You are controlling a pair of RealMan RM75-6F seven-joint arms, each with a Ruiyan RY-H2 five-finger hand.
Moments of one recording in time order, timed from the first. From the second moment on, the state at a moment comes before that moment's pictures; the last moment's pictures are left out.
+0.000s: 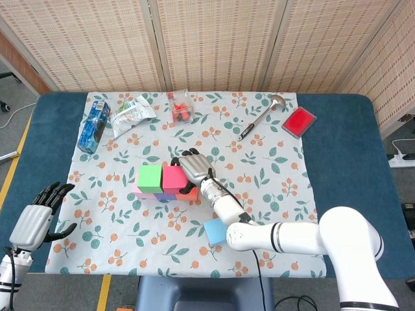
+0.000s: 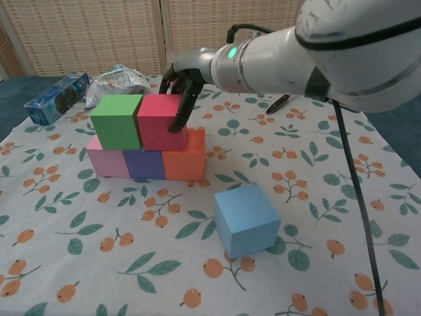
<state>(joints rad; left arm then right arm) -0.24 -1.13 -0.01 -1.55 1.58 1.40 -0.16 1.38 -1.61 0.27 -1.44 -0.27 0.80 -0.48</state>
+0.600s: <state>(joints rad) -0.24 -1.13 -0.01 -1.54 1.58 1.41 -0.17 1.38 -1.62 0.28 -1.43 -0.27 0.80 -0.49</state>
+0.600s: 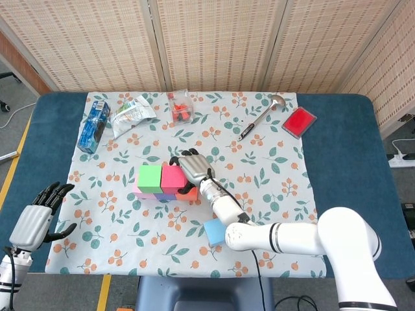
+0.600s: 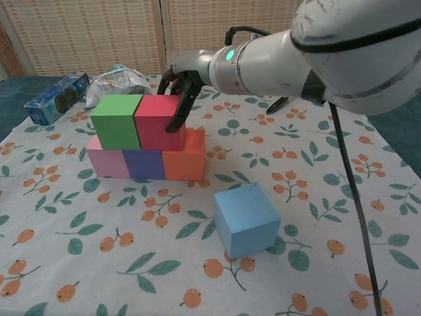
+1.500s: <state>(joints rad) -0.25 -1.13 -0.02 -1.55 1.59 1.40 -0.15 1.35 -1.56 0.26 -1.52 -0.28 0.80 -0.49</state>
